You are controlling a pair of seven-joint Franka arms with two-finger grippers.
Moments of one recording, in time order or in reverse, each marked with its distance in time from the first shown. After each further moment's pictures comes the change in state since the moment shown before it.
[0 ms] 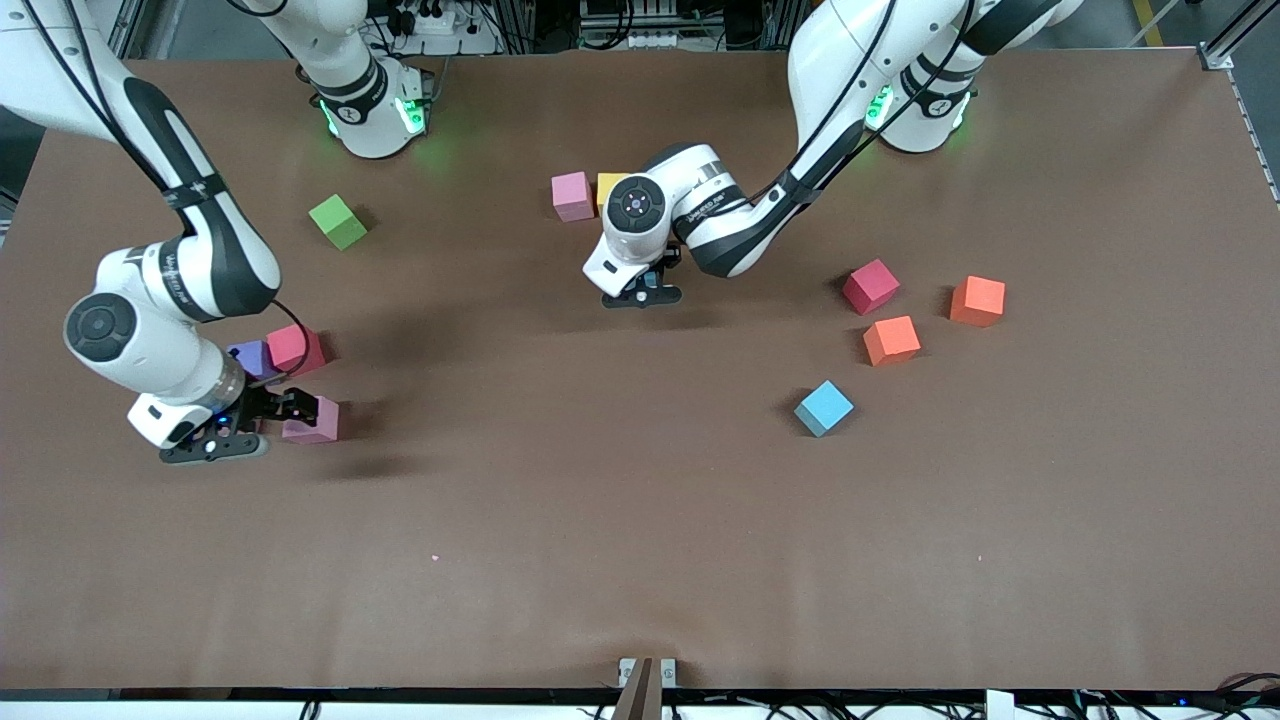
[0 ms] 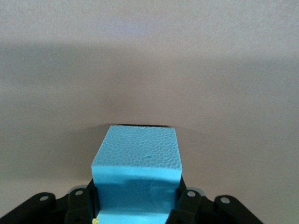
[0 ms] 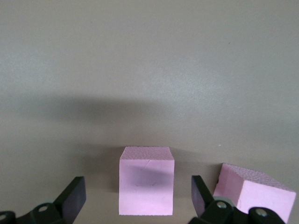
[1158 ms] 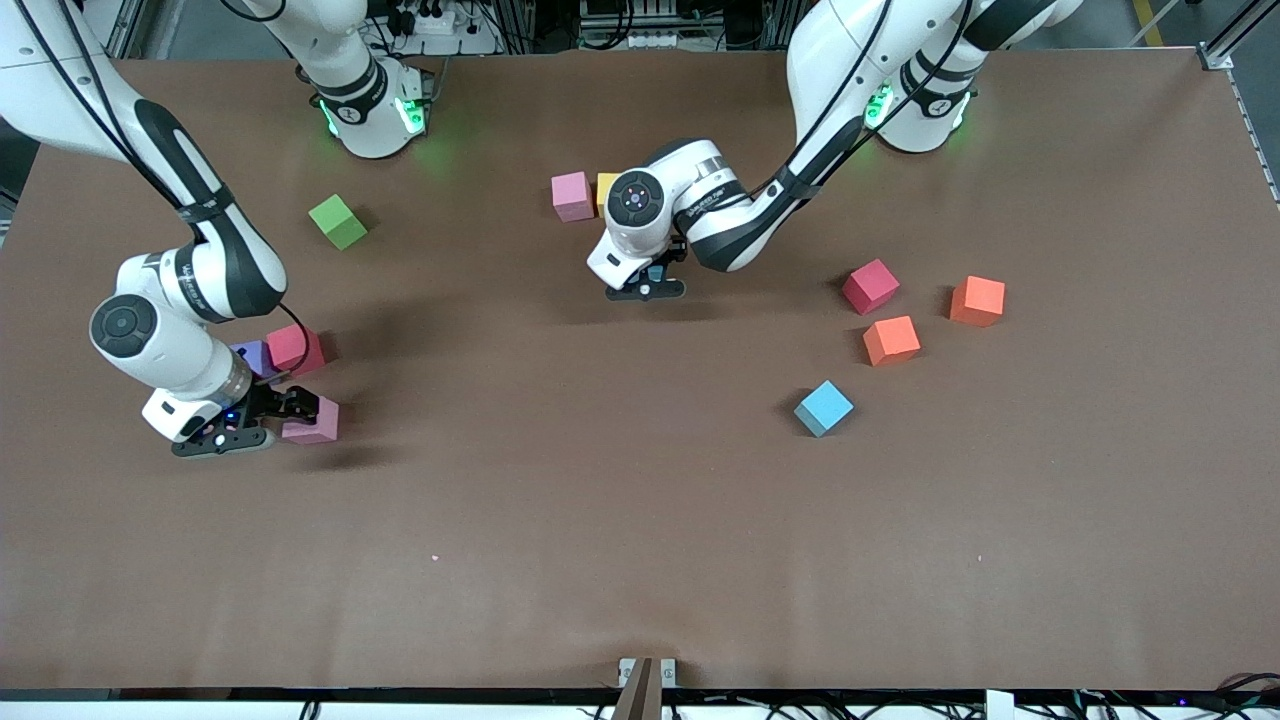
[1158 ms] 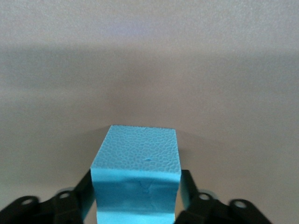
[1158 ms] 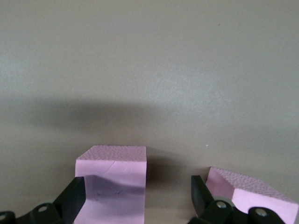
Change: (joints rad) left arm 0.001 -0.016 -0.003 -0.036 0.012 -0.002 0.004; right arm -0.001 0.040 -0.067 -0.047 -0.068 0.126 -0.005
